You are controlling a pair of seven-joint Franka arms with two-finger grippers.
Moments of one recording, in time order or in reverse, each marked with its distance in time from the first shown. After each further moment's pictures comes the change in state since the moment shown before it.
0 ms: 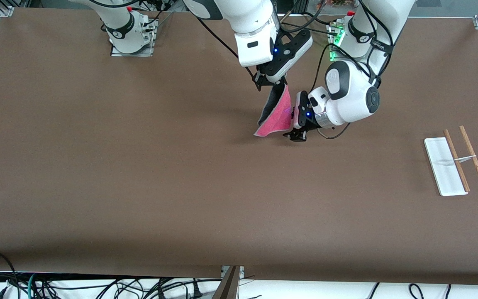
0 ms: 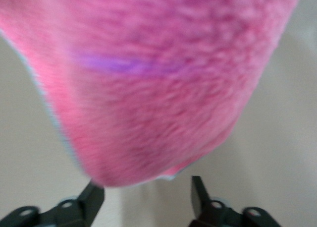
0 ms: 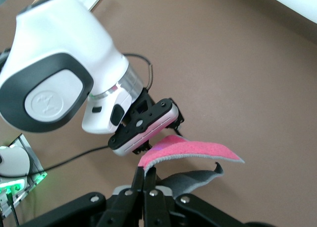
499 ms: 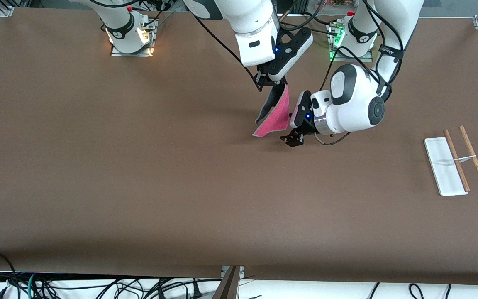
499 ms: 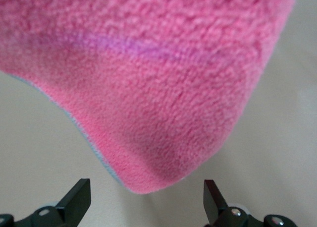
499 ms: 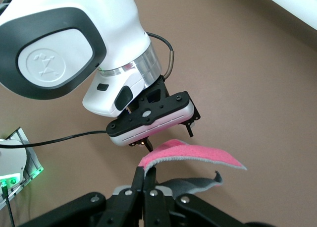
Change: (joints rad) left arm 0.022 0.028 0.009 0.150 0.106 -0.225 0.021; right arm 0.000 0.000 0.000 0.000 0.000 0.000 -0.037
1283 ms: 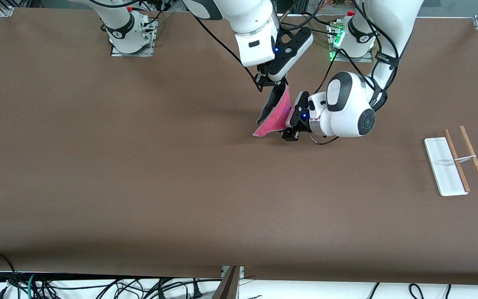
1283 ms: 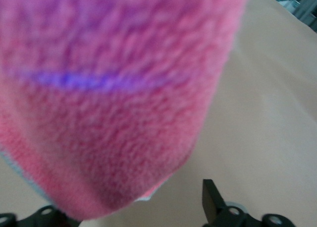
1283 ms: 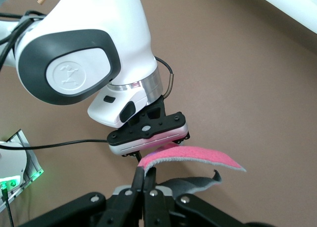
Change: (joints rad) left arm -0.002 0.049 -0.001 0.018 0.035 -0.126 0.012; right arm -0.001 0.000 0.000 0.000 0.000 0.010 0.000
